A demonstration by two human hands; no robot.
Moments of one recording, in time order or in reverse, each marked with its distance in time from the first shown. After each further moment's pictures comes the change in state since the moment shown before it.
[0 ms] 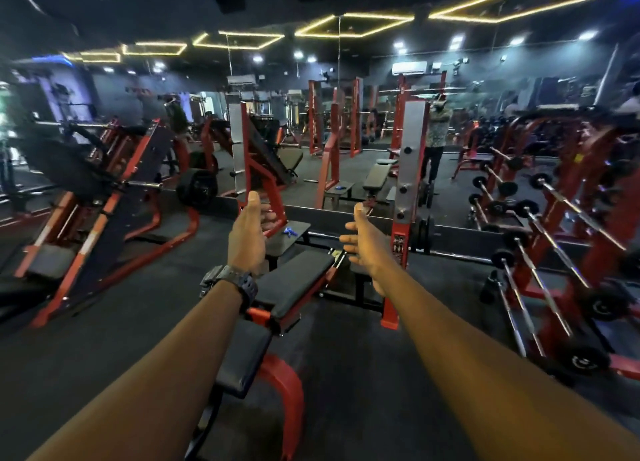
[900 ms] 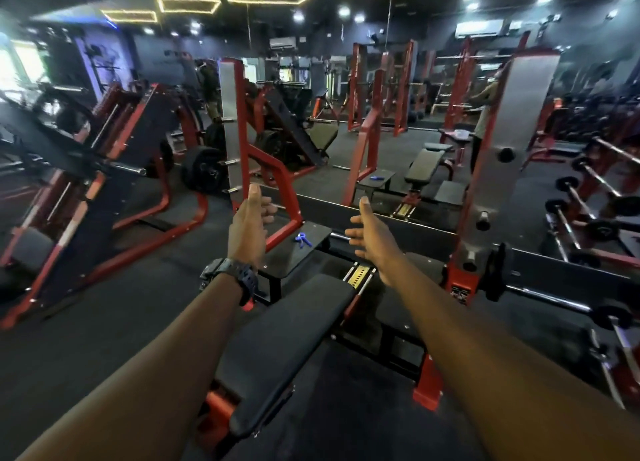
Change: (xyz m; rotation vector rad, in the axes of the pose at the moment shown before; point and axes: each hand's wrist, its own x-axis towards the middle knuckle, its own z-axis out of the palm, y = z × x) left_hand 0.513 -0.224 0.192 0.111 0.142 -0.047; right_hand 0.622 0.085 0.032 -0.090 -0.166 0.063
